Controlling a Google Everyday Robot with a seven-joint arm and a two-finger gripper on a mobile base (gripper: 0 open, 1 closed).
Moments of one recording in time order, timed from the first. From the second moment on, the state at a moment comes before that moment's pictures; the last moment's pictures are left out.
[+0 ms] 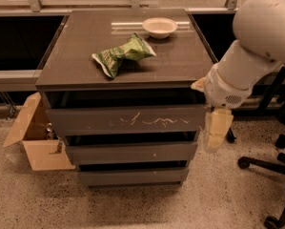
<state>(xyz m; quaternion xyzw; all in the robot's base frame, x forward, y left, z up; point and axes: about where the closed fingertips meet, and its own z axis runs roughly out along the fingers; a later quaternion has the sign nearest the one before) 0.485 -0.164 0.834 -0.70 0.71 0.04 0.13</state>
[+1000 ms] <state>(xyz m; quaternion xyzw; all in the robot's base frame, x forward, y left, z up) 0.518 -0.139 0.736 -0.70 0.68 0.14 0.13</state>
